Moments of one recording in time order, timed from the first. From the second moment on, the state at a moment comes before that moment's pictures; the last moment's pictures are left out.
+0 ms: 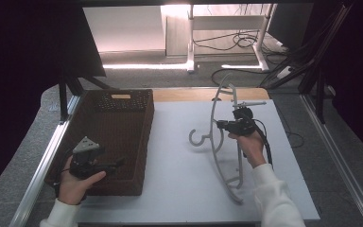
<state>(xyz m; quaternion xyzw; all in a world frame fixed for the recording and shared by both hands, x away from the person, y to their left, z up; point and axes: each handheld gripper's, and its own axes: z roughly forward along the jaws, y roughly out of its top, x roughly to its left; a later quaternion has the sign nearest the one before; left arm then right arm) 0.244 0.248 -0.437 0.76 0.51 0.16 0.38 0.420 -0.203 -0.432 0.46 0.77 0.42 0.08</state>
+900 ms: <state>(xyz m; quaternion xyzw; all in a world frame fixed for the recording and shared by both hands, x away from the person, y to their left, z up) 0.242 0.234 -0.425 0.75 0.49 0.16 0.40 0.406 -0.222 -0.396 0.44 0.69 0.58 -0.01</state>
